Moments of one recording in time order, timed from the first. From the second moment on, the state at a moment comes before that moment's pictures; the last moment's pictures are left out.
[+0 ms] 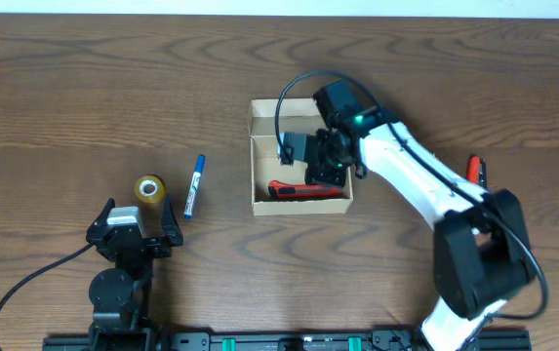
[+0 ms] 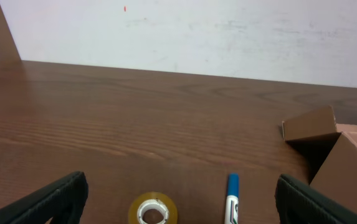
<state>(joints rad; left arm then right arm) -0.04 0.04 0.02 -0.12 -0.08 -0.07 0.45 1.85 1.35 -0.82 -0.27 -0.92</state>
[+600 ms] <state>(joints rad) -0.04 0.04 0.02 -0.12 -0.08 -0.07 -0.02 1.48 1.39 -0.90 -0.02 -0.11</state>
